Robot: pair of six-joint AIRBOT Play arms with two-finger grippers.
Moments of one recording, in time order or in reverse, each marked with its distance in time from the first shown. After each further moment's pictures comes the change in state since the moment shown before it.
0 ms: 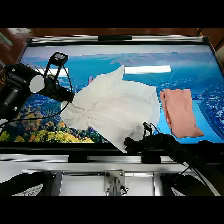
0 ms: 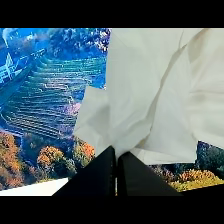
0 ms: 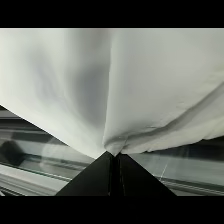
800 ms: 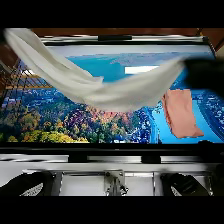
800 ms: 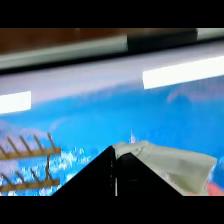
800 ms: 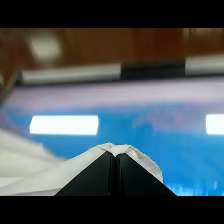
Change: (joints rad) left arm 0.068 0.185 0.646 0.055 0.085 -0.034; right arm -0.066 0.439 1.006 -0.935 -0.119 -0.018
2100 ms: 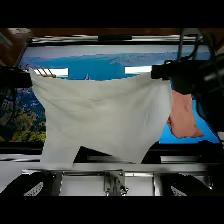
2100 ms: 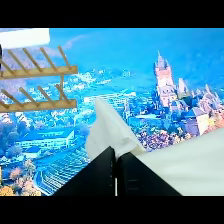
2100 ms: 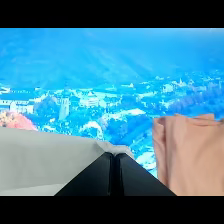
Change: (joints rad) left arm 0.118 0.159 -0.760 0.021 0.215 -0.048; right arm -0.015 -0.548 0.053 -0.241 -0.203 0.037
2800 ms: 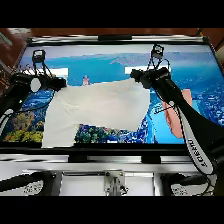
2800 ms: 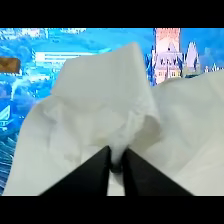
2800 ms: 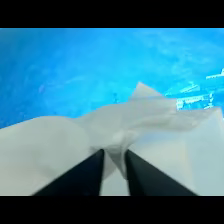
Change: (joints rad) left arm 0.090 -0.454 -0.040 -0.138 0.237 -0.115; right arm -0.103 -0.411 -0.012 0.190 0.411 0.329
